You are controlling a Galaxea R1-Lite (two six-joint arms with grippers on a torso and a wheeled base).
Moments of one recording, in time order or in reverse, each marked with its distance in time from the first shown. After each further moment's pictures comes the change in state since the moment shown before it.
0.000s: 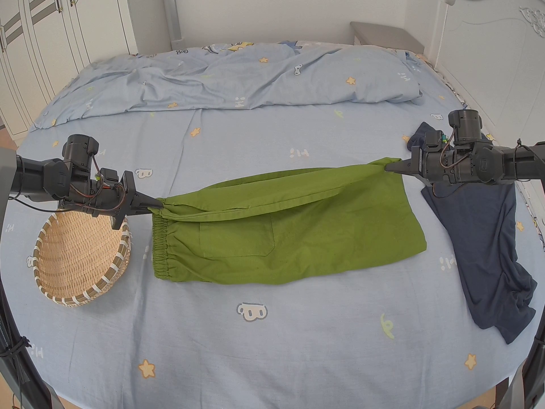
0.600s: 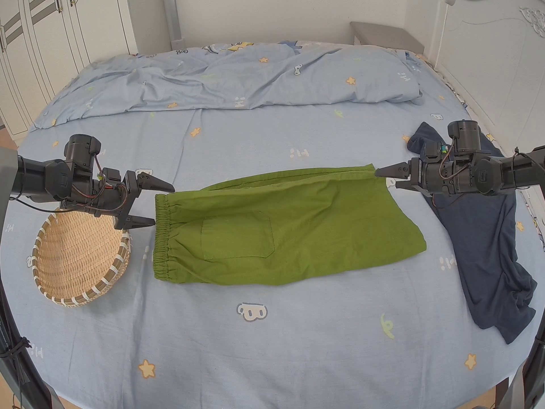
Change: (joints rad) left arm -0.014 -0.001 0.009 -0.019 -0.002 -0.004; right arm 0.003 -0.006 0.102 -0.068 0.000 0.006
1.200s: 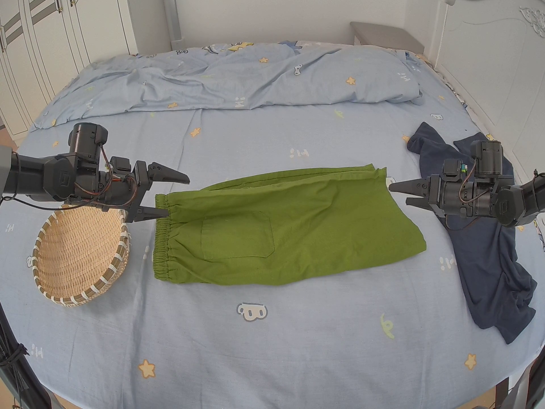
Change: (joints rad) left arm -0.085 -0.076 0.061 -0.086 -0.002 -0.024; right arm -0.024 -0.177 0.404 -0.289 0.071 0.103
